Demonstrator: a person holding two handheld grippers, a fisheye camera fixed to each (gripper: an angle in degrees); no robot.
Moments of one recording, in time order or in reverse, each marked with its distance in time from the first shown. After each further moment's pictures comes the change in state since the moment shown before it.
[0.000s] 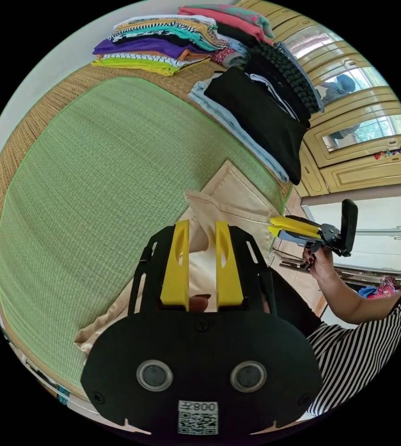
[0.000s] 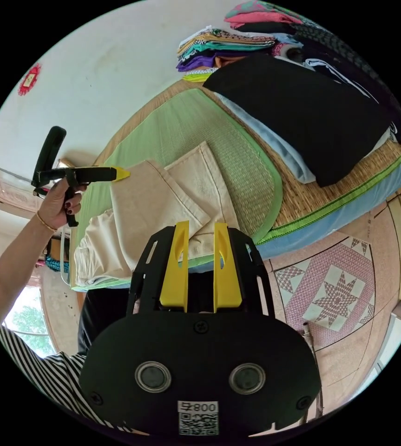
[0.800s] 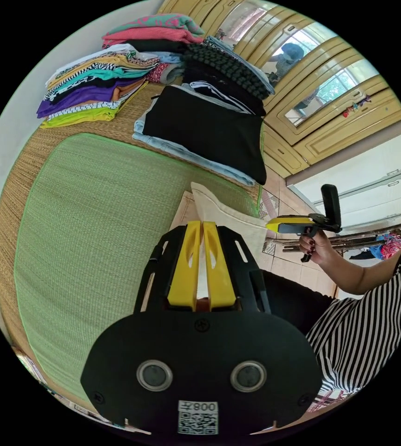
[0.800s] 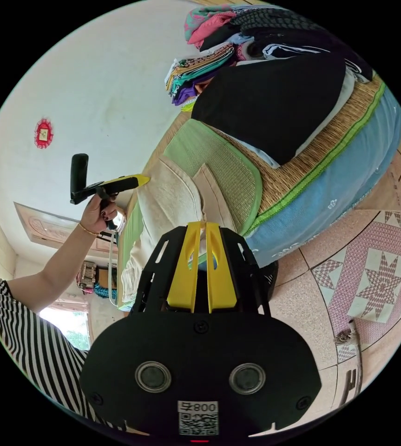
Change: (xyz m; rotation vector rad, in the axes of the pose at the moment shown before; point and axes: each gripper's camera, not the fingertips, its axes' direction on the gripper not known) left arm 0.066 -0.099 -0.007 0.043 -0.023 0.299; right arm 0.111 0.060 -0.041 0.159 -0.317 0.157
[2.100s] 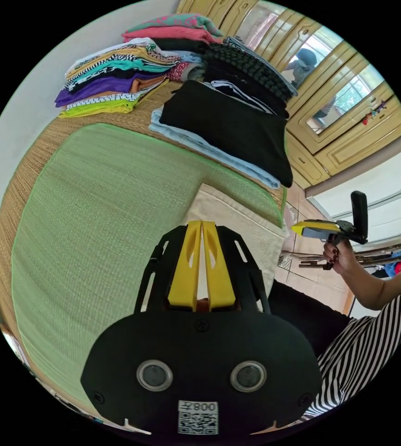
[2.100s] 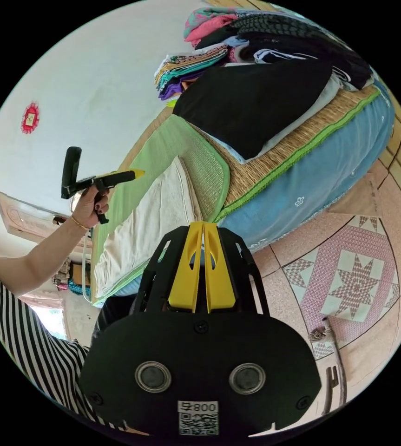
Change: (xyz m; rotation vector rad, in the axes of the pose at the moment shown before) left arm -0.030 0.096 -0.040 0.073 -0.081 -0.080; right arm -0.063 0.014 0.063 -0.013 0.165 -0.071
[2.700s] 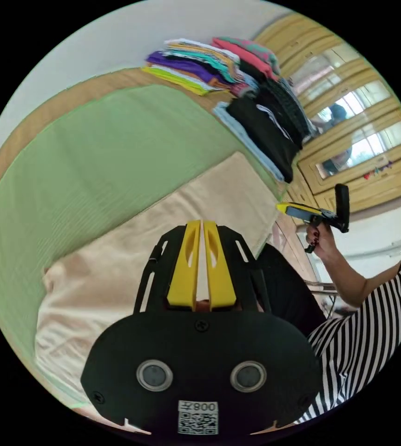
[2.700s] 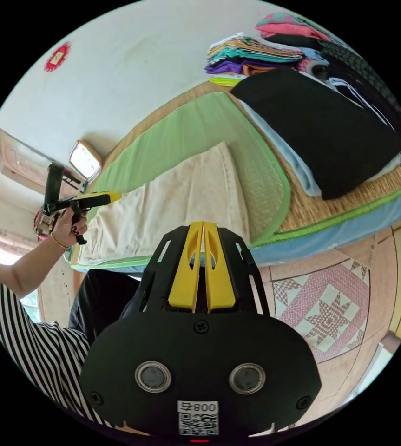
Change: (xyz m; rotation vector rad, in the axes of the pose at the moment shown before) left arm -0.096 0.275 -0.140 0.151 0.025 -0.455; right arm -0.168 -0.029 0.091 -0.137 0.043 -0.285
